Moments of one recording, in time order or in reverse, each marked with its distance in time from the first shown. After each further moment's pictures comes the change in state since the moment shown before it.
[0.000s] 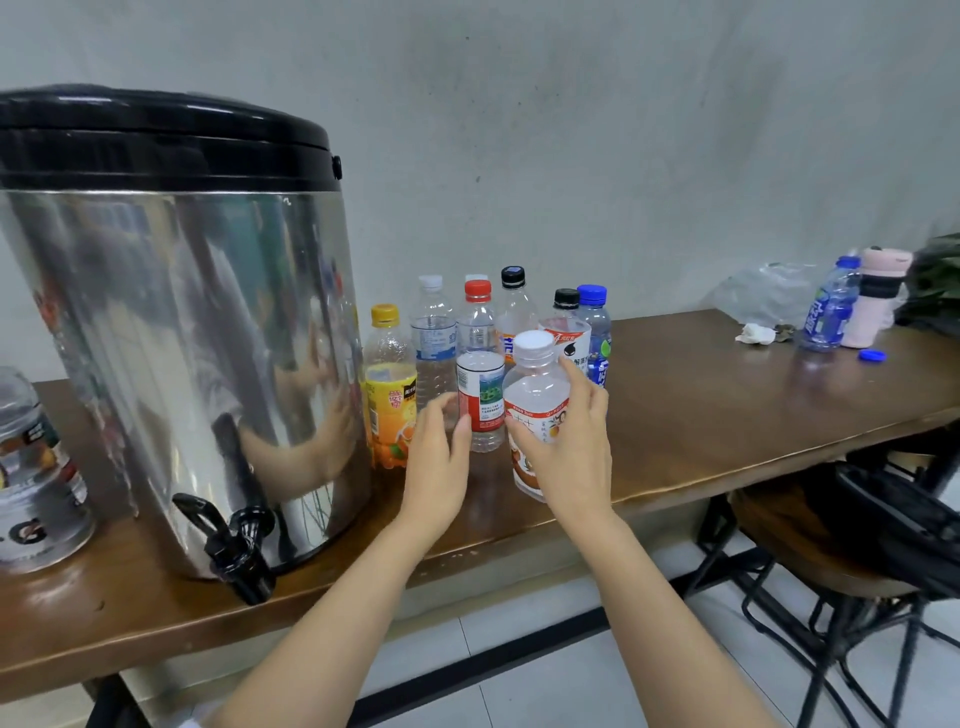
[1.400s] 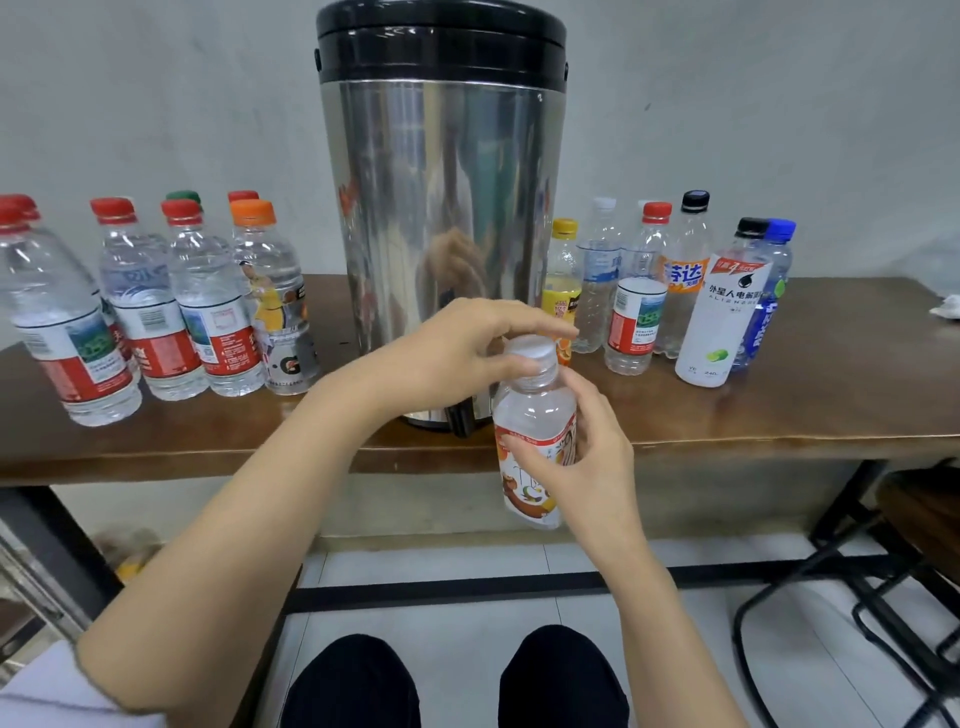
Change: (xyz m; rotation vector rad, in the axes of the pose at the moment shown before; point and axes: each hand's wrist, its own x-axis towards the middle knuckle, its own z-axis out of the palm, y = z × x) left_hand -0.055 0.090 -0.217 0.314 -0.589 0.217; right_hand -0.153 -0.086 0.035 0.440 -0.358 -0.115
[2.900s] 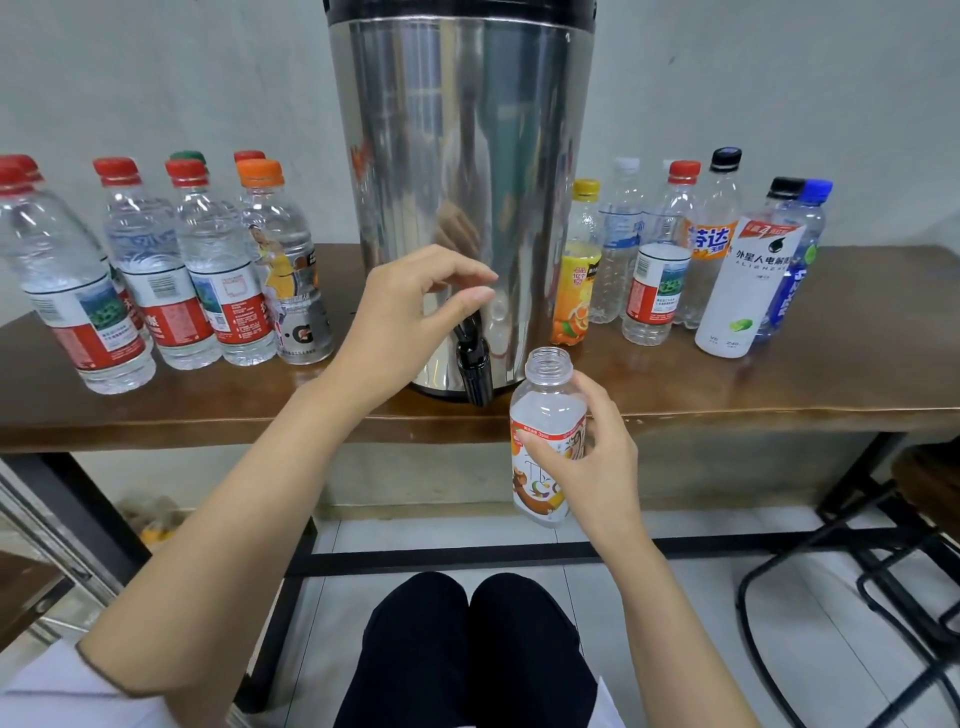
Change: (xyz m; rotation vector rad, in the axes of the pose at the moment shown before) left_hand -0.029 -0.048 0.007 0.052 0.580 -0.002; right_hand -0.014 0.041 0.021 0.029 0.014 0.154
